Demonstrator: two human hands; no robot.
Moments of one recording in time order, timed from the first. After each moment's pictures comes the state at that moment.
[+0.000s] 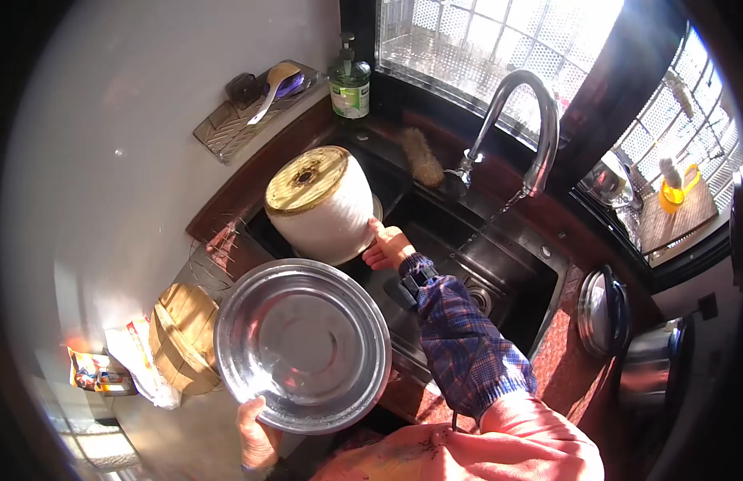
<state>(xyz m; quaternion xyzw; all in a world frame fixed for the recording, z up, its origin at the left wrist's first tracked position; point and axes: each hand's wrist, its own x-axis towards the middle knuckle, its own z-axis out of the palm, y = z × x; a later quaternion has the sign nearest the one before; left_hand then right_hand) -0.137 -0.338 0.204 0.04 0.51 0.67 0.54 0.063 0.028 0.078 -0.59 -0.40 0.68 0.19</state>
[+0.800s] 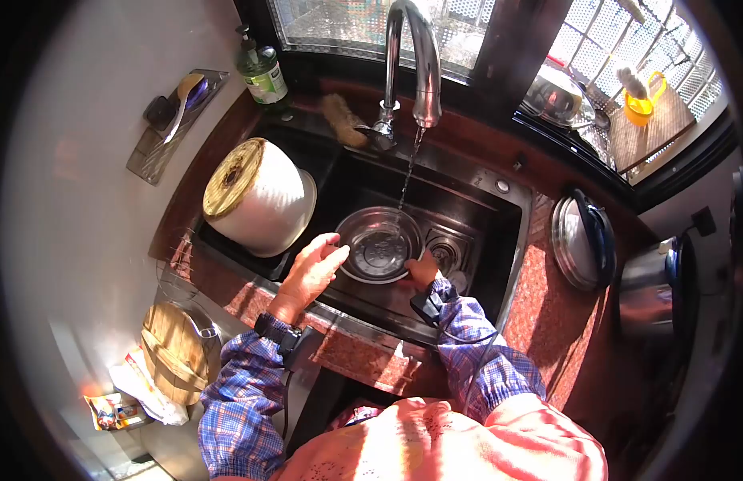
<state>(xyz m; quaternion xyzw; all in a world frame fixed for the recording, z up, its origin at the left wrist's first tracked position) -0.025 -0.099 0.153 0.52 0.57 0.25 0.58 0.225 -0.113 -0.014 -0.65 -0.14 0.63 0.39</state>
